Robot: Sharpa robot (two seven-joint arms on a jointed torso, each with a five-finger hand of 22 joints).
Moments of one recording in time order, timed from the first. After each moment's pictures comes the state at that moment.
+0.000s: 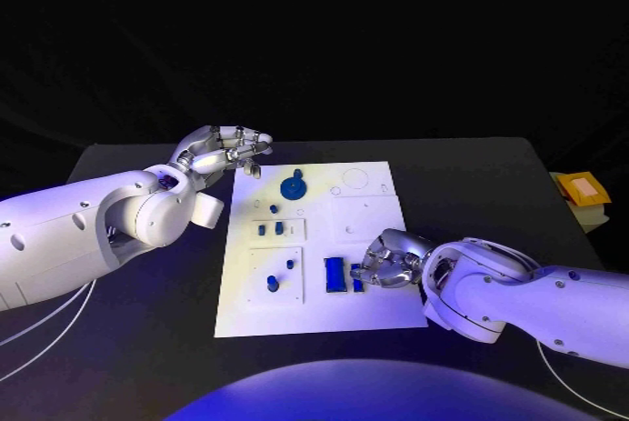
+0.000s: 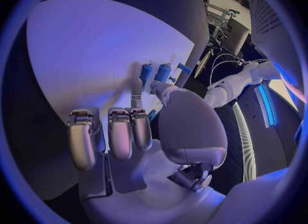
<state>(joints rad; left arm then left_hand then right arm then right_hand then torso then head) 1.18 -0.91 -0.05 1.52 -0.15 -0.20 0.34 1.34 -0.20 0.54 0.07 0.27 0.78 0.20 0.43 0.25 0.82 0.15 0.64 0.10 1.07 0.07 1.17 0.41 0.17 0.86 0.17 0.97 0.65 1.06 -0.94 -0.18 1.89 -1.19 -0.37 -0.51 1.07 -0.17 0.41 0.29 0.22 1.01 0.05 0.47 0.56 1.46 -0.01 1.54 1.31 1.47 -0.07 1.55 1.31 0.01 1.47 0.04 1.56 1.31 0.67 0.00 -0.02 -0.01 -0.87</state>
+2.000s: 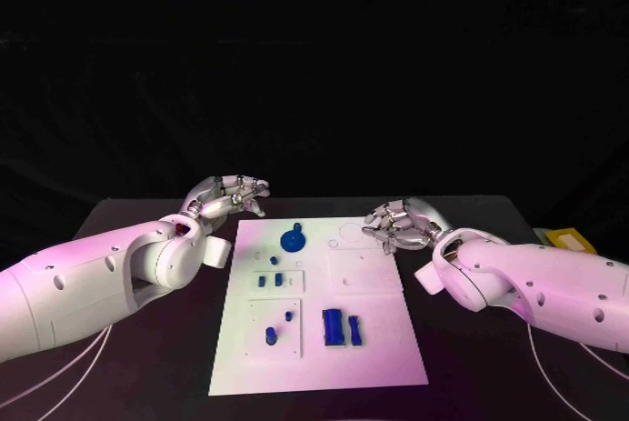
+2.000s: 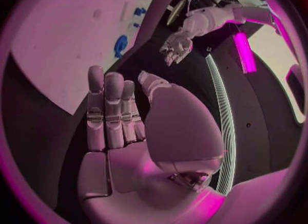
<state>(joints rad) 1.15 -0.82 -0.05 1.37 -0.07 -0.23 0.41 1.33 -0.18 0.54 0.12 0.25 0.81 0.19 0.47 0.27 0.85 0.14 0.61 0.07 0.96 0.07 0.99 0.33 0.17 0.80 0.18 0.84 0.58 1.15 -0.83 -0.15 1.48 -0.56 -0.49 0.18 1.36 -0.18 0.36 0.22 0.17 0.81 0.15 0.40 0.55 1.03 0.07 0.71 0.93 1.28 -0.01 0.81 0.66 0.17 1.16 0.10 0.37 1.07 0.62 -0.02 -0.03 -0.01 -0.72</state>
